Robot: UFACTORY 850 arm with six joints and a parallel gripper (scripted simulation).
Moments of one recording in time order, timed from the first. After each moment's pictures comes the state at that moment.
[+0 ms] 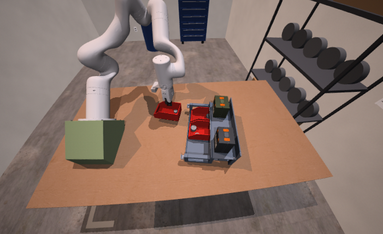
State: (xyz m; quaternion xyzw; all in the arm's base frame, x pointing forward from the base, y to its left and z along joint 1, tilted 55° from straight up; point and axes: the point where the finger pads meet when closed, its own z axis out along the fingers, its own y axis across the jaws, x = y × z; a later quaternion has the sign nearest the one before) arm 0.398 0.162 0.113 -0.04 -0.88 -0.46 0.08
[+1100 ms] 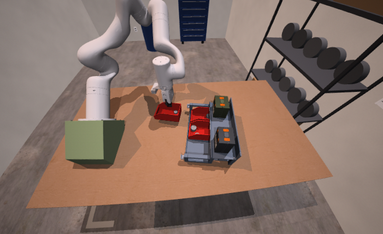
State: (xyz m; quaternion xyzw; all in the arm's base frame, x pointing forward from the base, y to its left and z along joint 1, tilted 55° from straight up) arm 0.398 0.161 0.106 -0.02 -0.89 -0.46 0.07
